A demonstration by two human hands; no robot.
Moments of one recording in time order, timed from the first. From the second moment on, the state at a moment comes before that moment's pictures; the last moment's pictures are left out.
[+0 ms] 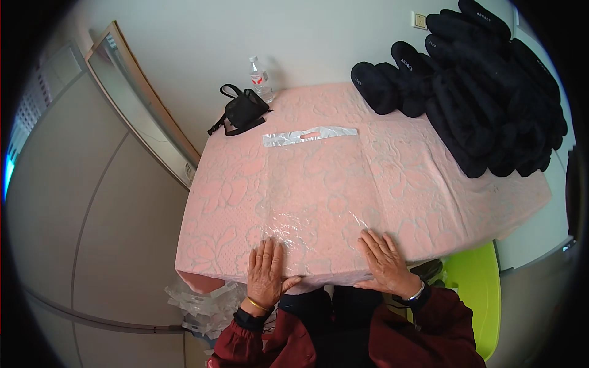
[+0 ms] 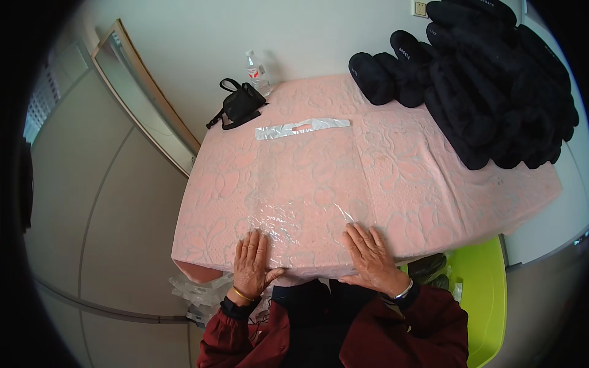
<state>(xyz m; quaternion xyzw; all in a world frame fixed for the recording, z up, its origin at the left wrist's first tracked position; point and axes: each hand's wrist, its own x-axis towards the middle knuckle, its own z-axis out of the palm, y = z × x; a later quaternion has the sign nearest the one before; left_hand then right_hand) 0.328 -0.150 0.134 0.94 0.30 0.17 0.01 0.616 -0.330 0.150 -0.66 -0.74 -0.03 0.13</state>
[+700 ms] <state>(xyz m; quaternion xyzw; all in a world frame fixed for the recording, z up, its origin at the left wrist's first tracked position) 0.357 -0.201 0.148 0.95 0.17 0.26 0.06 0.613 -0.349 0.165 -0.65 -0.71 0.01 0.28</state>
